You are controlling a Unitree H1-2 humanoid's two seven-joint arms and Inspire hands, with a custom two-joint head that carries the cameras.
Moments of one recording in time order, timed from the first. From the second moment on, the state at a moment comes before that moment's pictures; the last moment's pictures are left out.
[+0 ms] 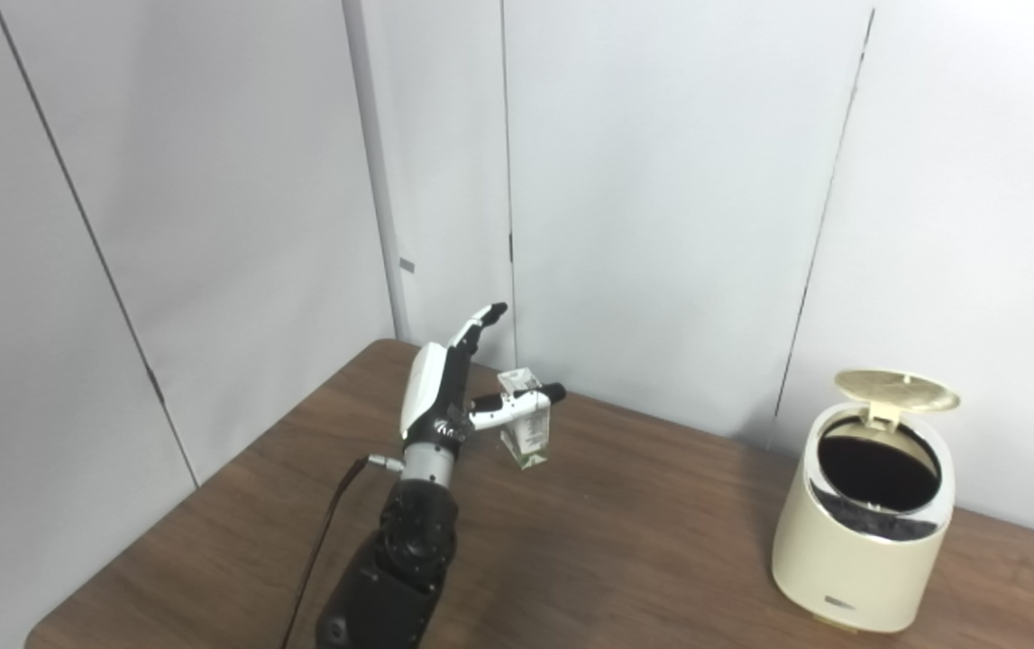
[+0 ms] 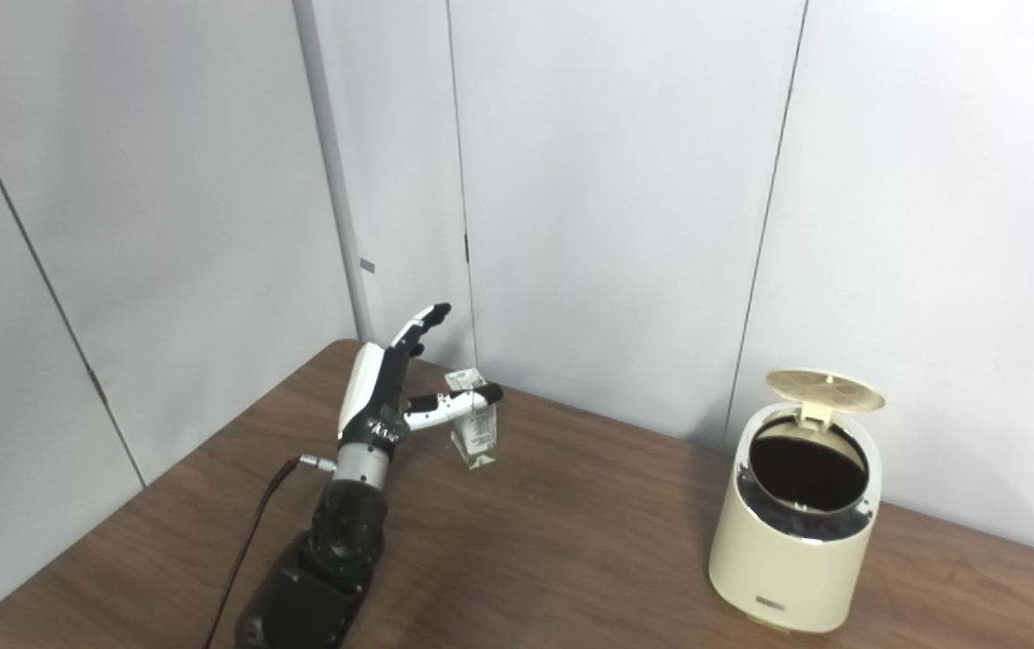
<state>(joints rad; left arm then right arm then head) -0.39 0.35 0.18 0.23 0.30 -0.02 0.23 0.13 -0.19 -0.21 -0.11 -0.06 -0.29 -0.07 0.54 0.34</state>
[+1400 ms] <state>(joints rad) -0.45 0.43 0.03 0.35 0.43 0.25 0.16 0.17 -0.20 -0.23 -0.13 -0.11 -0.28 -0.07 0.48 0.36</state>
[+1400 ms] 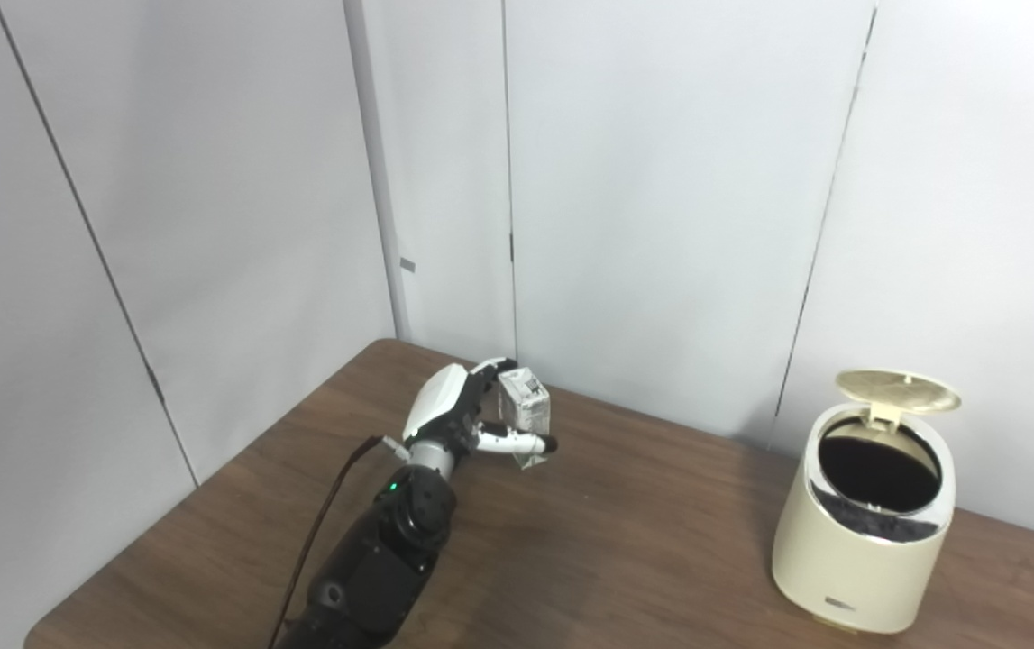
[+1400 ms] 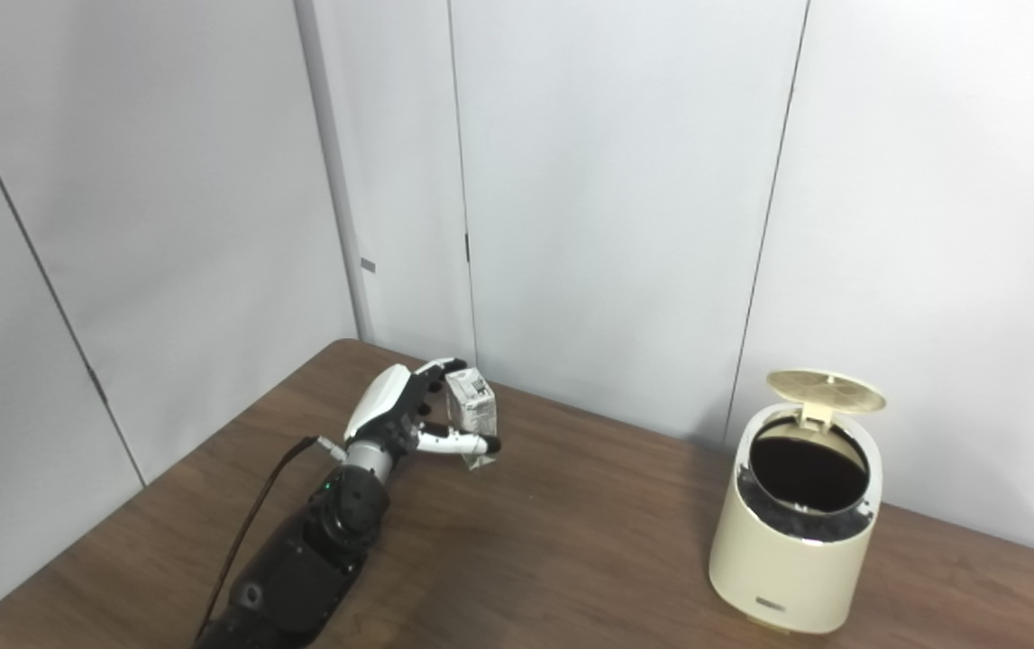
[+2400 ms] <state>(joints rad) -0.49 0.35 0.05 0.47 0.47 0.25 0.38 0.21 -0.19 -0.23 -0.17 -0.09 -0.24 -0.06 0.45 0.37</state>
